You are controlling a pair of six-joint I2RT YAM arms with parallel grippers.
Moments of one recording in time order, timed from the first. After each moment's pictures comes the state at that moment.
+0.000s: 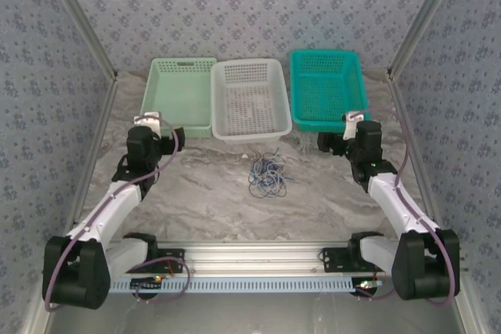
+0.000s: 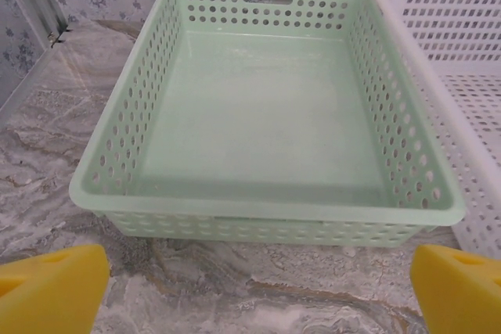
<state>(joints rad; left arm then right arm) -0.17 1.05 0.56 0.08 -0.12 -0.13 0.08 1.09 0.61 -0.07 -0.14 0.10</state>
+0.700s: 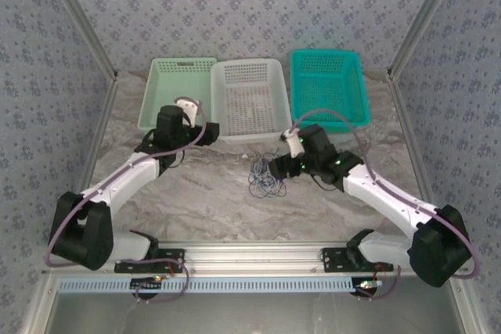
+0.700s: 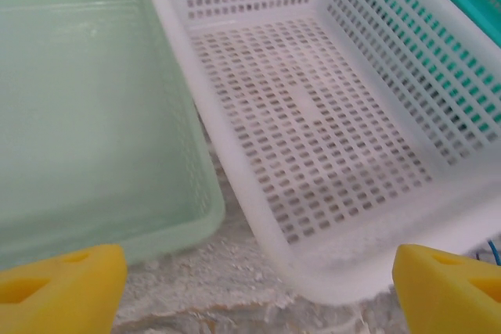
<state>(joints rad) -0.38 1.31 0.80 -0.03 0.08 -0.16 0.65 1.19 0.80 -0.41 -0.18 0.19</state>
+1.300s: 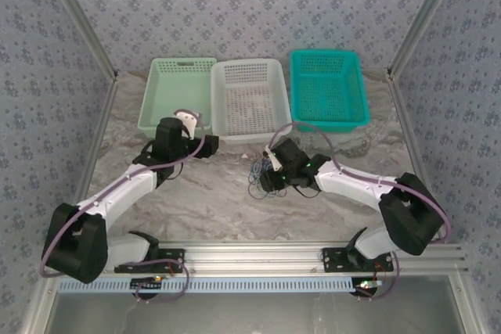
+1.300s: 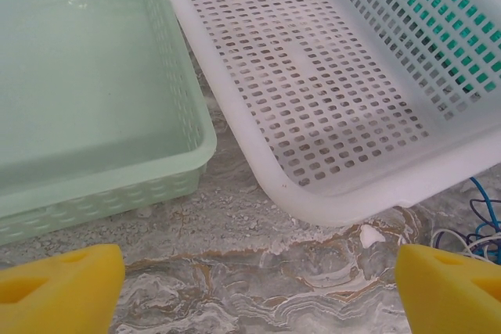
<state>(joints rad) -0.40 1.23 0.70 -0.03 0.08 -0.17 0.77 1.44 0.81 -0.36 -0.10 0.30</state>
